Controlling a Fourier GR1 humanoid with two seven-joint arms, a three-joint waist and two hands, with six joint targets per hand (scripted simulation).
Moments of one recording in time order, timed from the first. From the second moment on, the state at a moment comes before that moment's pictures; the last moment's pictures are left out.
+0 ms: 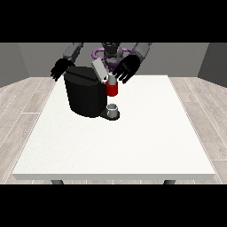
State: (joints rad) left arm -1.16 0.43 0.10 -0.62 -0.62 -0.13 -0.12; right arm -0.32 -0.04 -0.06 -1.37 -0.03 -0.15 -0.06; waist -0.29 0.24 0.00
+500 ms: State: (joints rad) left arm -1.17 0.44 0.11 -0.61 -0.64 -0.13 -0.13; right arm -0.32 -0.04 -0.06 -1.37 -0.03 -0.16 -0.07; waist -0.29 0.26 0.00
